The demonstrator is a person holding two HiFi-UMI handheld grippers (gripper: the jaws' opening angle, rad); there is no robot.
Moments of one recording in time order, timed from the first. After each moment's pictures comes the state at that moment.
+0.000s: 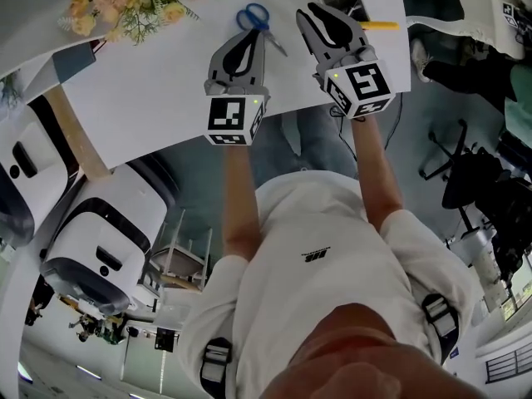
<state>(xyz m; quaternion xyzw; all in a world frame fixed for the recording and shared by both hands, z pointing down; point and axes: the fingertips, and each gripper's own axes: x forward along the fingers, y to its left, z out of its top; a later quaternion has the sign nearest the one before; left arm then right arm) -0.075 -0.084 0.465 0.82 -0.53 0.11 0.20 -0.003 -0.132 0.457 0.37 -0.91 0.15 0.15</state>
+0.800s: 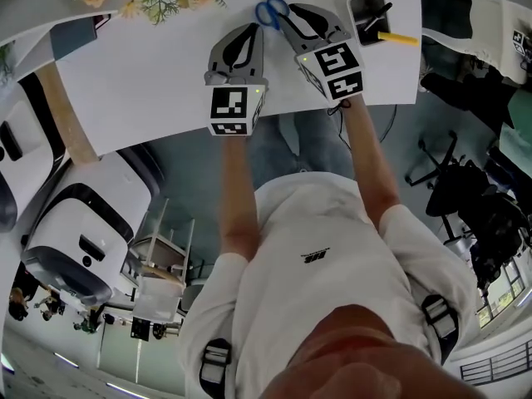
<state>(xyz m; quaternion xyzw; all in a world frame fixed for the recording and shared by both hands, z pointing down) -0.122 -0.083 0.505 0.78 -0.57 0.13 0.22 -0.081 -0.120 0.538 0.27 -0.90 0.15 0.30</state>
